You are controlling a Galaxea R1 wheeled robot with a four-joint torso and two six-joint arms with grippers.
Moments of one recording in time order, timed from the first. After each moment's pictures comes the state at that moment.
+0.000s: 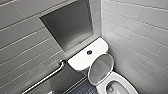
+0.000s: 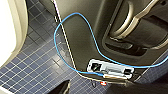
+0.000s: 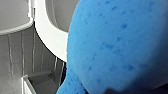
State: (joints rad) left arm 1.47 3.12 -2.93 1.52 -0.21 -1.39; right arm -1.14 2.30 -1.71 0.07 0.37 0.32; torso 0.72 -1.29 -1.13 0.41
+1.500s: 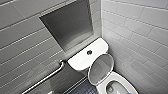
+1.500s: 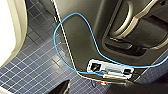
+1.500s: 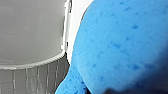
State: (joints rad) left arm 1.47 3.12 -2.93 1.52 -0.21 -1.39; right arm -1.00 2.16 -1.48 0.11 0.45 0.32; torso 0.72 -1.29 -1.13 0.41
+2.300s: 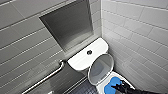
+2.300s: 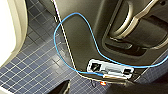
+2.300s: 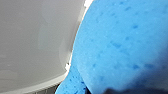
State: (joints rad) left arm 1.47 3.12 -2.93 1.52 -0.21 -1.39; right arm -0.67 2.47 -1.89 0.13 0.05 0.36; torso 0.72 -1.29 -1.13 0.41
